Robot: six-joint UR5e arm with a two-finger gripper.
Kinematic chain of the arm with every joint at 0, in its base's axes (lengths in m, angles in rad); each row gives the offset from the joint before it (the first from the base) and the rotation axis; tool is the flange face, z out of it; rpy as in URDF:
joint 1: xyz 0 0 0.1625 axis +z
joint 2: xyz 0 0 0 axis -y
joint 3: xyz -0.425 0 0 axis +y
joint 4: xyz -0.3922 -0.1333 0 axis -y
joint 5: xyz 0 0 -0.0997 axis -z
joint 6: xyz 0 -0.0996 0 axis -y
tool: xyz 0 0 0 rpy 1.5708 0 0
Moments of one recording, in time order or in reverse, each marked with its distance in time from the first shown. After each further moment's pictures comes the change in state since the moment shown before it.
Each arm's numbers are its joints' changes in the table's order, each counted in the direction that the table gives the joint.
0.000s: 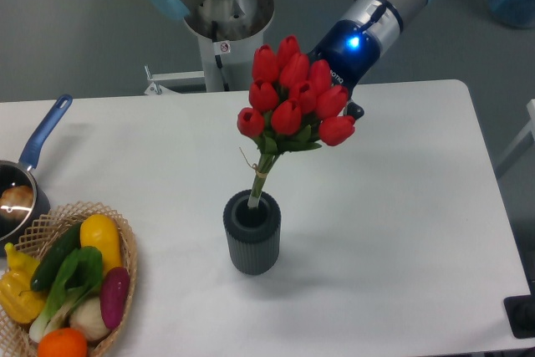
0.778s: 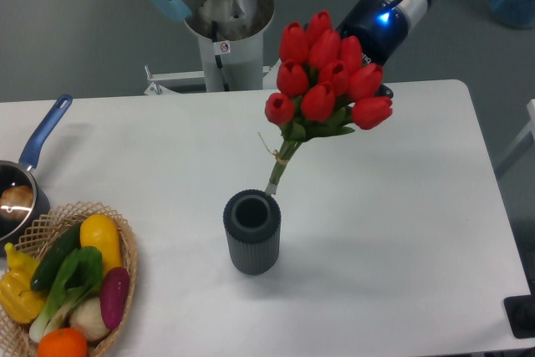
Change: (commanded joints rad) arm 0.049 -0.030 -0.084 0.012 0.018 -0.027
